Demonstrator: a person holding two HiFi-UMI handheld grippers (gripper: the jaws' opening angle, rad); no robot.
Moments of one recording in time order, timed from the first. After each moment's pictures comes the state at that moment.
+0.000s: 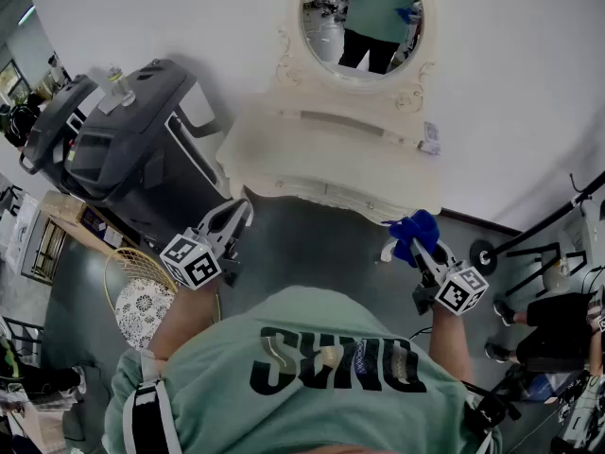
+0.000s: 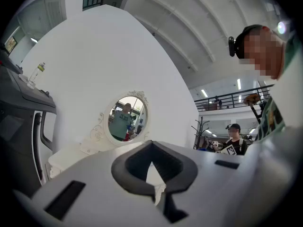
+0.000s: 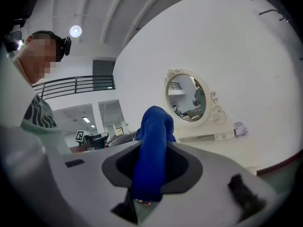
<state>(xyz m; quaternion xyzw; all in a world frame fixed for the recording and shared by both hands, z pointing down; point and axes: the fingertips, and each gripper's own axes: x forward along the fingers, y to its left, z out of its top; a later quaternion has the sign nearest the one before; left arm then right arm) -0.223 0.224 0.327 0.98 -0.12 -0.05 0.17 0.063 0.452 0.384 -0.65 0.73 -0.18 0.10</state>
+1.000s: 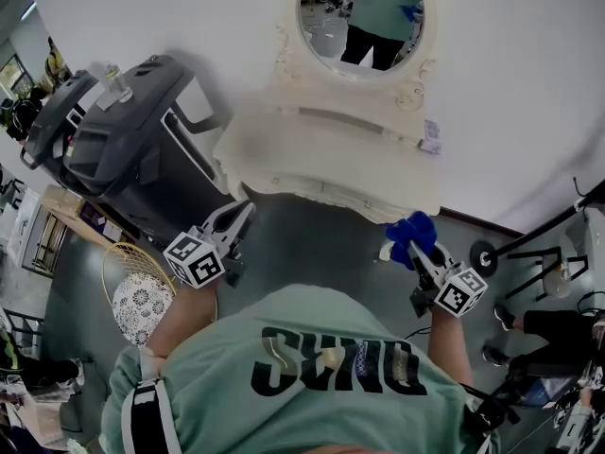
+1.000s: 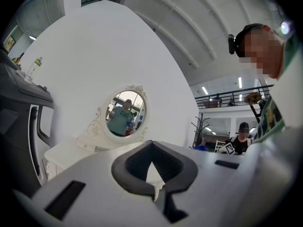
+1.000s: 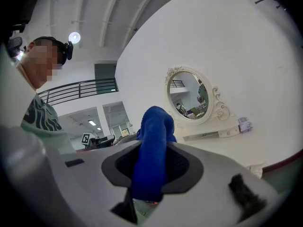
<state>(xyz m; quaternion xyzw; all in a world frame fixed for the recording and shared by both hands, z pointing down) -0.193 0.236 0.340 0.98 -0.12 -0.03 0.17 0.076 0.450 0.389 -0.62 0.75 -0.20 0.12</state>
